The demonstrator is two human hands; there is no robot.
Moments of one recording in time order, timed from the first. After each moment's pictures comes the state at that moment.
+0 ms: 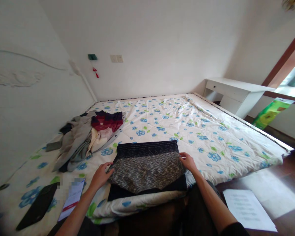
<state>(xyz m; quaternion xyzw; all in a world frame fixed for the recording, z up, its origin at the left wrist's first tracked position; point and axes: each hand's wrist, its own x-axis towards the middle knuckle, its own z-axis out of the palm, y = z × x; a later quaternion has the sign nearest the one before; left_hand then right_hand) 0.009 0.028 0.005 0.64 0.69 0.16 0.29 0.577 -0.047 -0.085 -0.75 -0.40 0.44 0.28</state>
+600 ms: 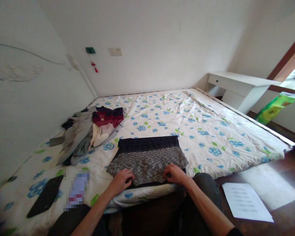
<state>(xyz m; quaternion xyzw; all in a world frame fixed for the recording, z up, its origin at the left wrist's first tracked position) 0.083 -0.041 0.002 0.84 0.45 -0.06 0.30 0.483 -0.103 -0.051 -0.49 -0.75 0.45 0.08</state>
